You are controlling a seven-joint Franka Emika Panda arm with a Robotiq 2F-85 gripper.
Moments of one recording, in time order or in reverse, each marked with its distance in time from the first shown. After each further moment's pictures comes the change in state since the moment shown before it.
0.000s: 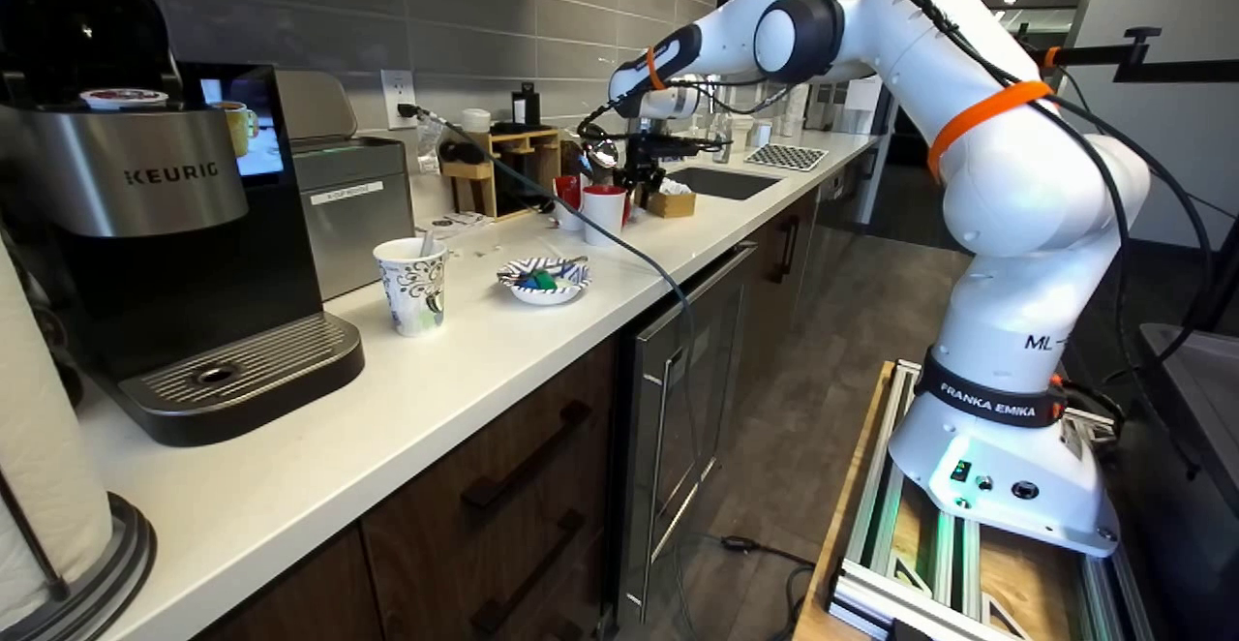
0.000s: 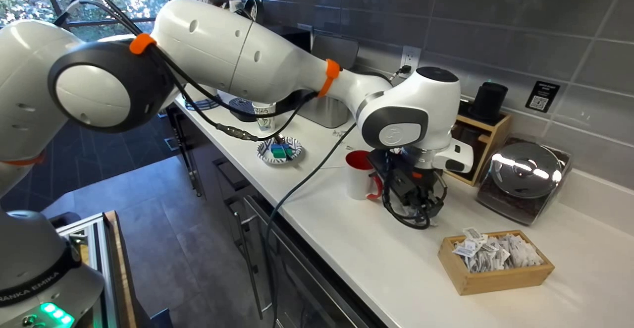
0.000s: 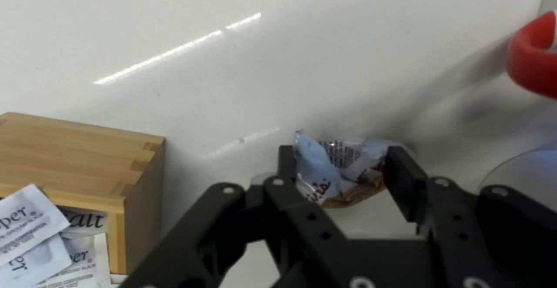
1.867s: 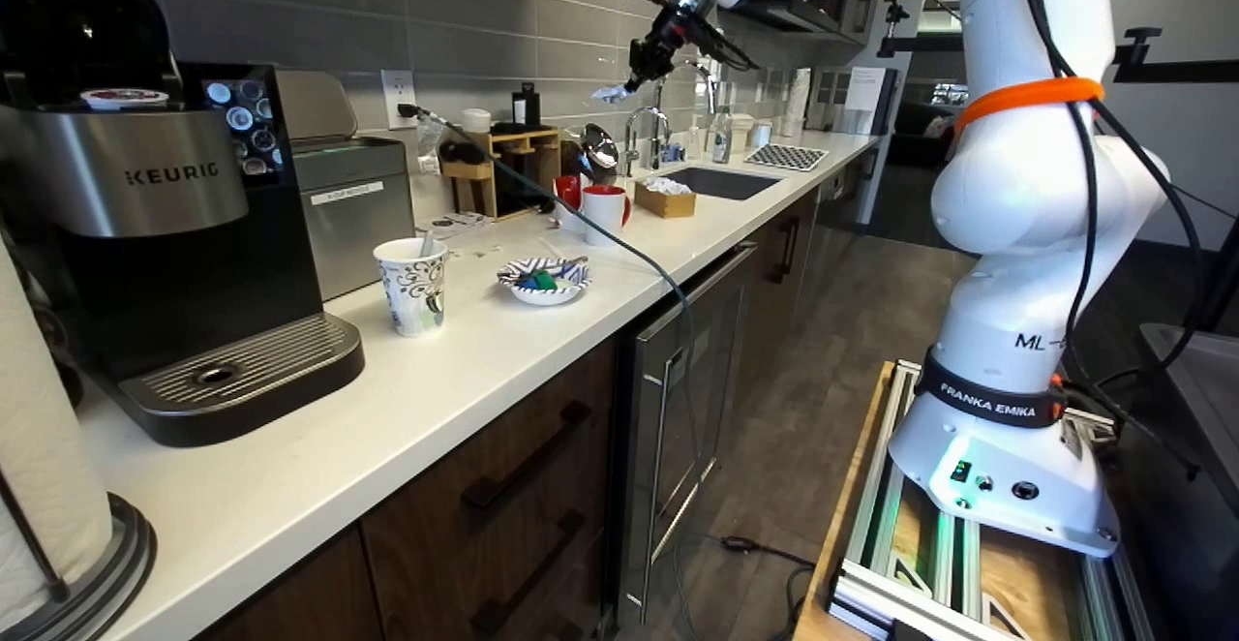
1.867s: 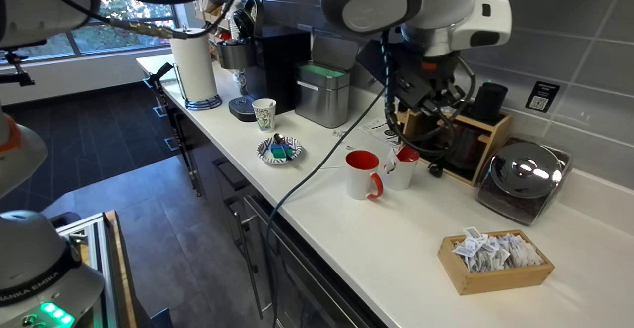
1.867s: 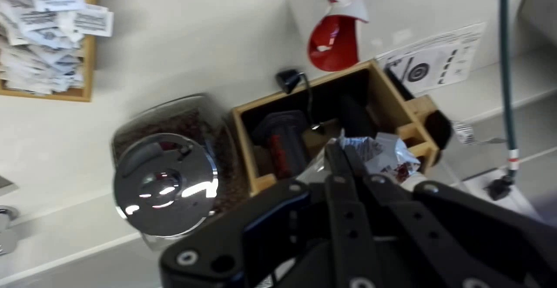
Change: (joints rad) arm -0.155 -0.446 0.130 -0.198 0.380 -0.003 -0.339
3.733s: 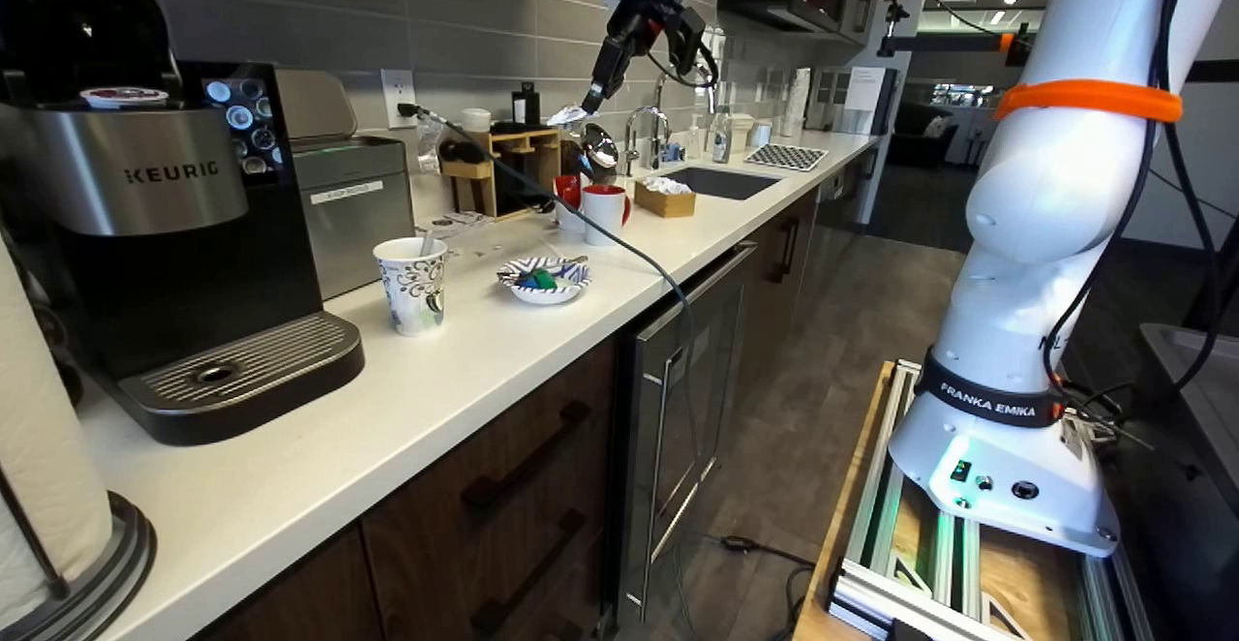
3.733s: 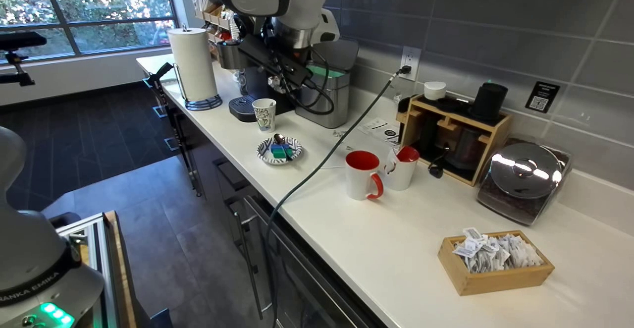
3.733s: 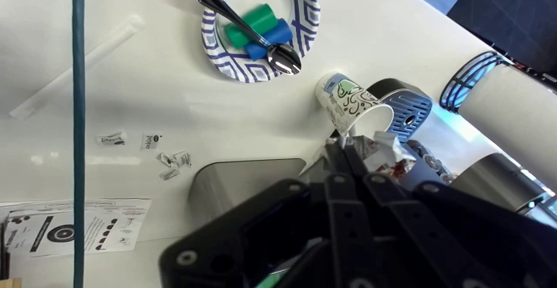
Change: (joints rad) arm 0.368 -0.430 -0.080 -0.568 0.117 -0.276 -0.391
